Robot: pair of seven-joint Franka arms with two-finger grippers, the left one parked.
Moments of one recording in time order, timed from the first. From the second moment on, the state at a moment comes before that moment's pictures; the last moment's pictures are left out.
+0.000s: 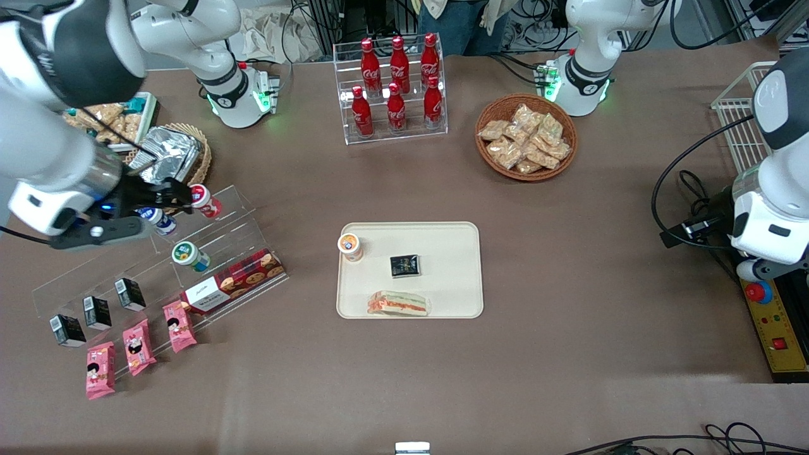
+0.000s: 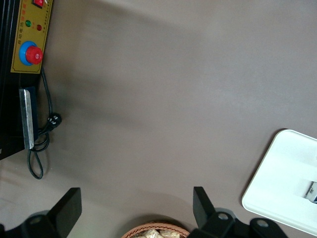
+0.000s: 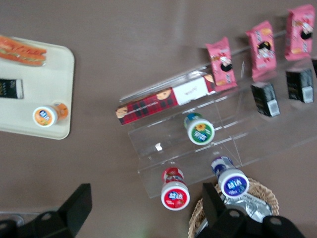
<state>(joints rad) 0.25 0.07 -0.12 -1.56 0.01 1.53 0.04</state>
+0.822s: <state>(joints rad) 0.13 -0.09 -0.11 -1.66 0.01 1.53 0.17</state>
